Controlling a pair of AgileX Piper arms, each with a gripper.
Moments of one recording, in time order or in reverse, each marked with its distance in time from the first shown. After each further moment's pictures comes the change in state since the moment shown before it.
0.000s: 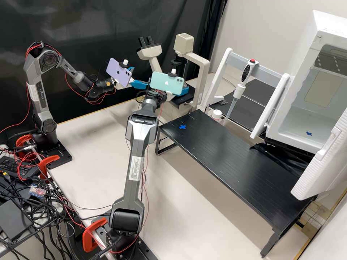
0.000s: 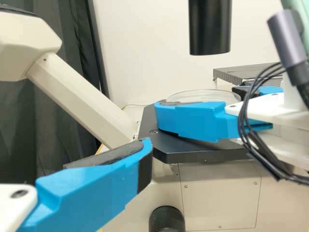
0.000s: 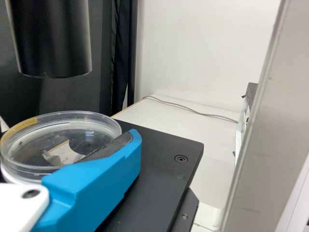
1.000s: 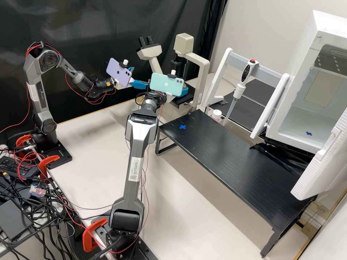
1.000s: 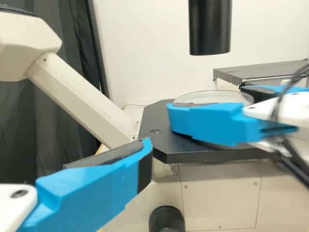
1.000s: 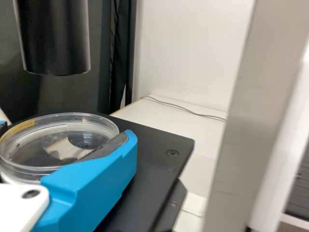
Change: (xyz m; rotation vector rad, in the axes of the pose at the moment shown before) left arm 0.000 0.000 0.000 0.000 0.000 0.000; right arm -0.020 0.005 0.009 -0.031 -0.028 0.015
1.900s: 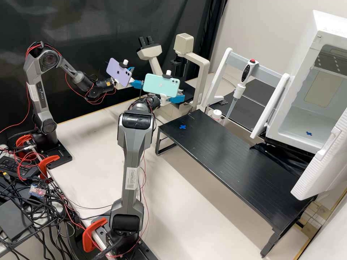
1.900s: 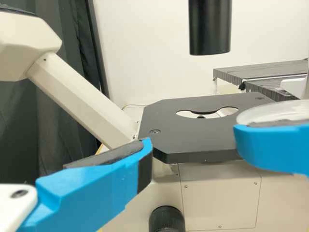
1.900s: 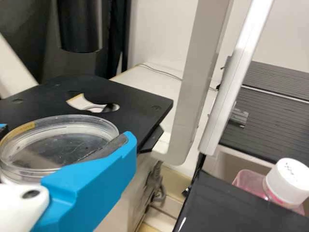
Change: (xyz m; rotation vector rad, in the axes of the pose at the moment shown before) left arm 0.000 0.000 0.000 0.000 0.000 0.000; right arm -0.101 0.002 0.007 -0.023 0.095 0.099
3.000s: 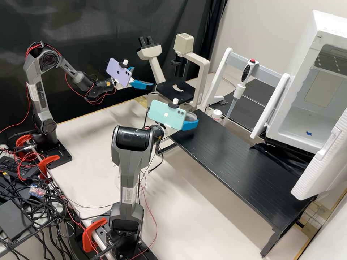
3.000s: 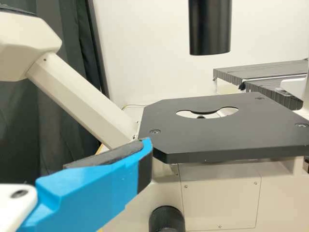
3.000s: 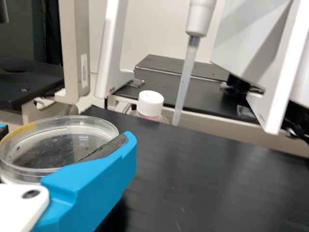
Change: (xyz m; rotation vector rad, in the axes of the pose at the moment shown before) left arm 0.000 0.000 0.000 0.000 0.000 0.000; right arm -0.103 0.007 0.110 0.014 -0.107 0.220
